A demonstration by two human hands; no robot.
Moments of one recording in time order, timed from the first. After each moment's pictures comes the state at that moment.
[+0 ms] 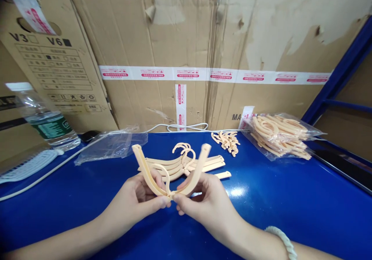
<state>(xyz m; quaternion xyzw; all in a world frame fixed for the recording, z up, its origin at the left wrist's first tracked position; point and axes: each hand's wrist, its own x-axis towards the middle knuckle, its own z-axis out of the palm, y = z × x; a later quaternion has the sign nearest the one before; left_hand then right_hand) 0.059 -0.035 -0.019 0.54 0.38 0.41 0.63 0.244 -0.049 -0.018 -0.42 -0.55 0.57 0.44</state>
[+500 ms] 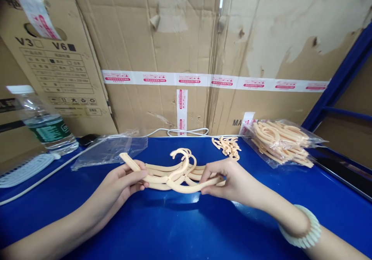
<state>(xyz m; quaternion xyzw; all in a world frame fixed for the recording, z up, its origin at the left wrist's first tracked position) 0.026 -0.007 -0.007 0.43 0.43 0.50 0.61 0.314 -0.003 0.014 -0.39 -0.84 0.29 0.26</state>
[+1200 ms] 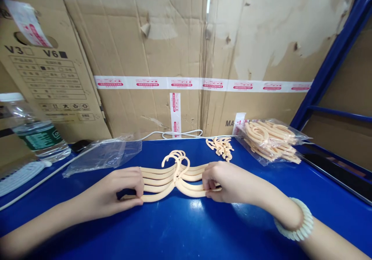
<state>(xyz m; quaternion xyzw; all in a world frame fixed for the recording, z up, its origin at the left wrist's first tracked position) 0.000 0.015 0.008 0.94 0.25 0.20 0.15 0.326 -0.007 0.025 -0.42 -0.89 0.17 0.08</state>
